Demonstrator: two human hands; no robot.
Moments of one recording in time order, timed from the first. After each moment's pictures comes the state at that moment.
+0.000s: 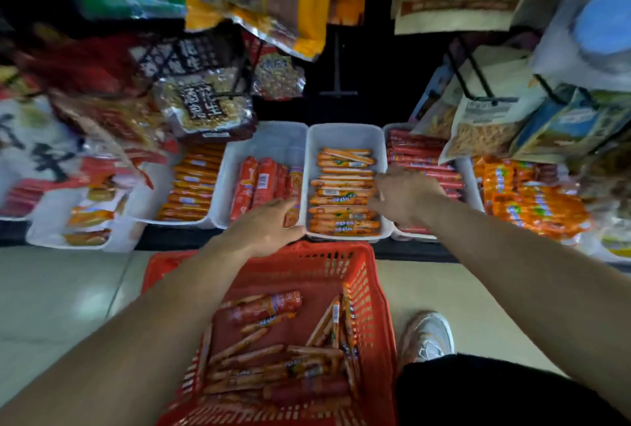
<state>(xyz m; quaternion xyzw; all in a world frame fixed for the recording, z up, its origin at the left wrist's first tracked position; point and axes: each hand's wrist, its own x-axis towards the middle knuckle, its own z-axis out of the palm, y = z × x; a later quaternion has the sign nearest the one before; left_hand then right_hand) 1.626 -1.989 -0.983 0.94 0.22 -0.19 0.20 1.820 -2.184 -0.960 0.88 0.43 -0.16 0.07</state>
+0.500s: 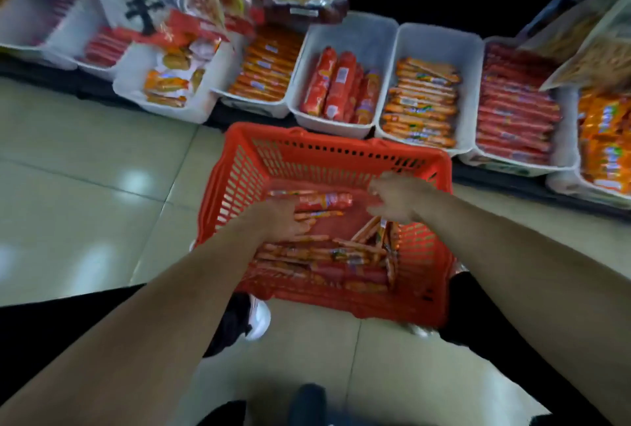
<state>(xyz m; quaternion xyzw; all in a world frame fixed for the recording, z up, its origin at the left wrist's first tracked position) 1.421 -2.008 -1.097 0.86 0.31 -0.31 0.26 1.636 -2.162 -1.036 0.77 0.54 -0.33 0.13</state>
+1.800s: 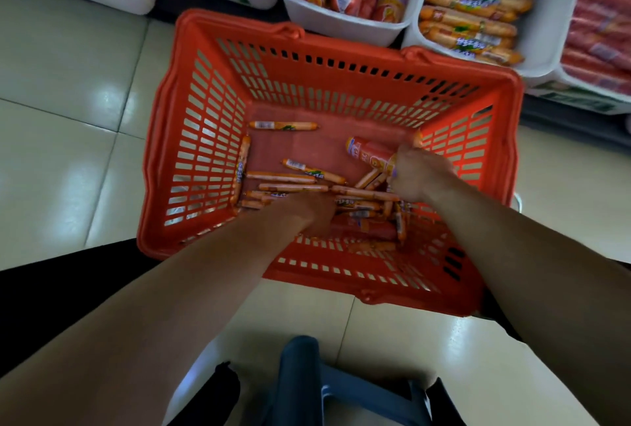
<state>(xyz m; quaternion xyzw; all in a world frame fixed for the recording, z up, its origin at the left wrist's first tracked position) 1.459 -2.081 -1.201 0.83 0.09 -0.50 0.22 1.631 -2.183 -1.163 0.84 0.38 -0.34 0.18</state>
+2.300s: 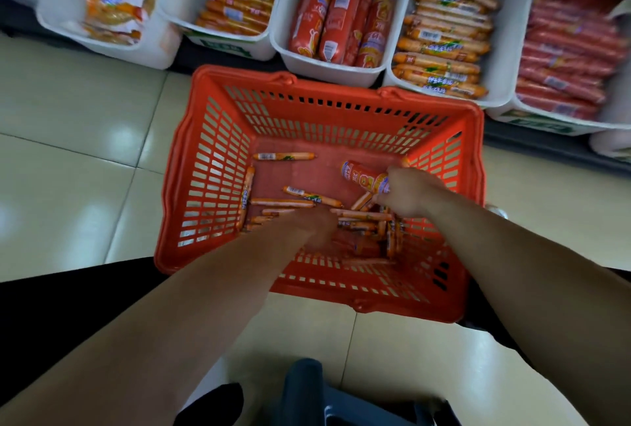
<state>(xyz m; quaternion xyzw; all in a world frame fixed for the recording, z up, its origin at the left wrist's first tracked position) 1.467 -2.080 -1.148 0.83 0.14 -0.48 0.26 1.638 -2.183 -1.117 0.83 0.40 -0.38 0.10</state>
